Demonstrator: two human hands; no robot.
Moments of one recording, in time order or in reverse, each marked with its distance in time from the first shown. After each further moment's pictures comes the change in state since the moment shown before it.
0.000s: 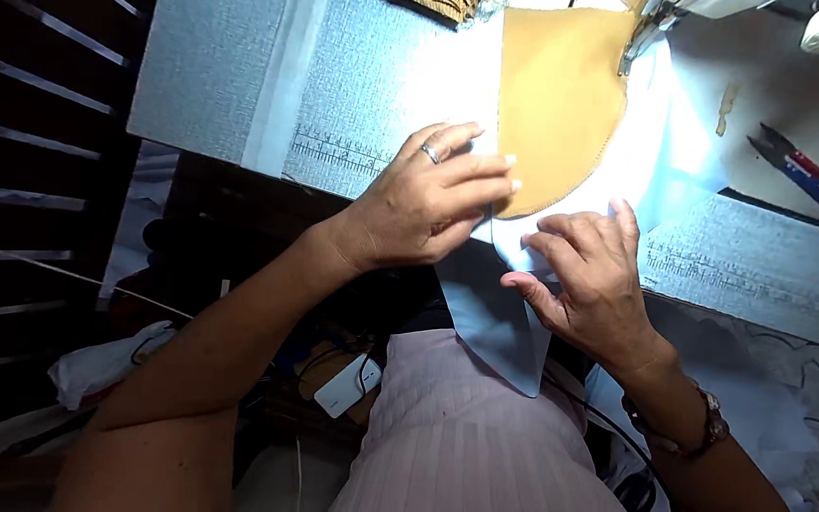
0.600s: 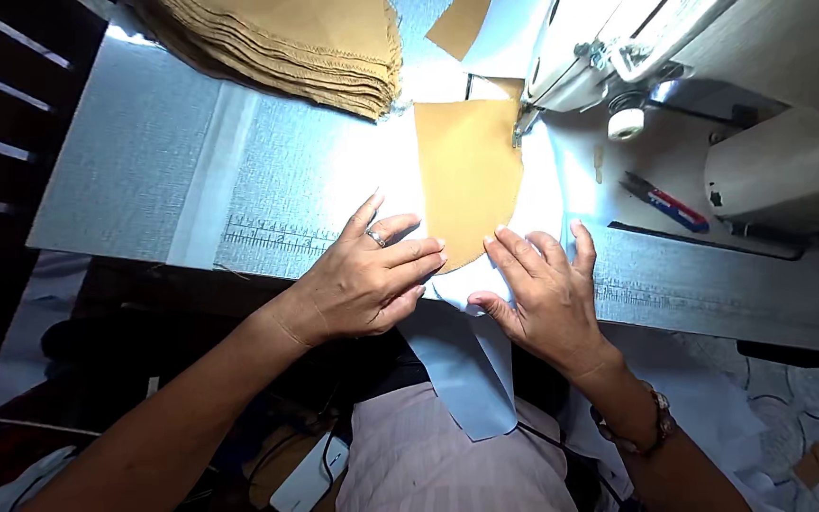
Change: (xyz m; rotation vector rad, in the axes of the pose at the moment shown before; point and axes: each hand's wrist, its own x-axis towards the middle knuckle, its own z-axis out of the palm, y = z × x) left_hand -0.001 -0.006 0.011 0.094 -0.060 0.099; right_hand 0.005 0.023 -0.005 -0.269 0.026 0.117
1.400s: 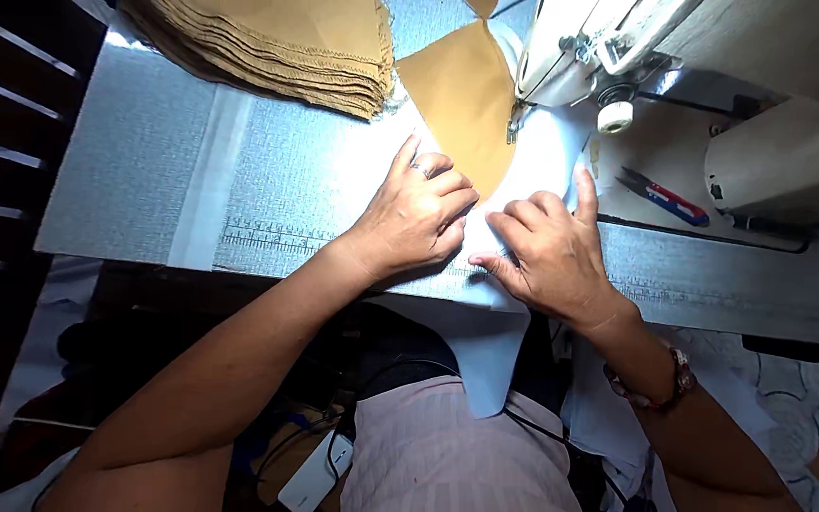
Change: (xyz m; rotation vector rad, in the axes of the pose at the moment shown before) left_hand 0.077 -0.019 0.018 0.043 0.040 -0.076; right_hand 0.037 0.024 -0.011 0.004 -0.070 -0.091
